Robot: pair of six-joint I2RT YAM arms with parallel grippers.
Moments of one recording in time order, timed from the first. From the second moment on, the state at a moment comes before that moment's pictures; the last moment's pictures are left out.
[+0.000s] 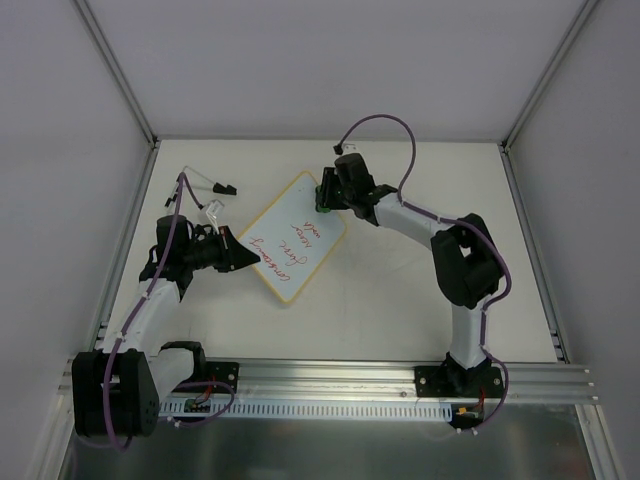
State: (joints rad) left arm 0.02 1.03 0.52 -0.11 0.87 -0.37; right arm 0.62 1.98 1.45 -0.08 0.04 0.50
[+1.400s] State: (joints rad) left arm 0.01 1.04 0.52 -0.12 0.85 -0.36; right arm 0.70 1.91 1.27 -0.04 -0.03 0.53
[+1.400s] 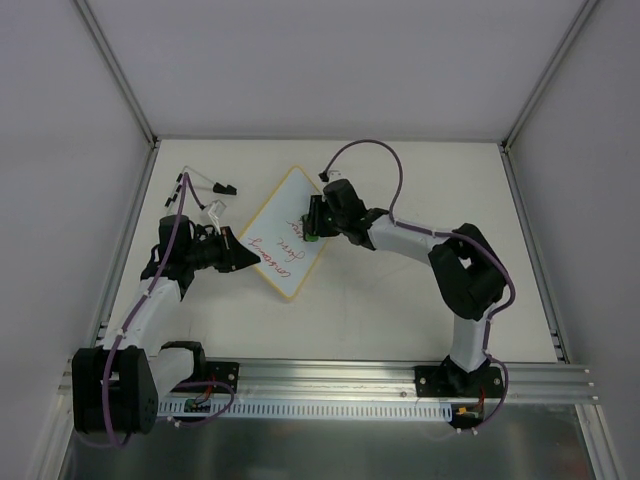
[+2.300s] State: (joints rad) left arm -0.01 1.05 0.52 -0.13 0.84 -0.33; right arm 0.65 1.93 1.18 0.17 -0.03 0.70
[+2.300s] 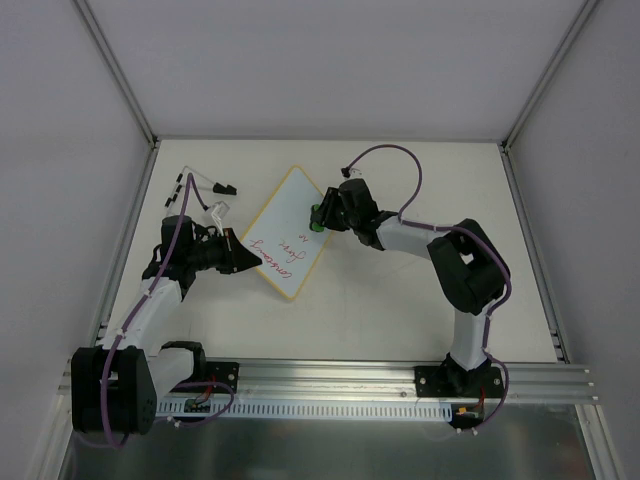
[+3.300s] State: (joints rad) left arm -0.01 1.05 0.52 -0.14 0.84 -0.33; right arm 0.64 1.94 1.05 0.31 -0.03 0.82
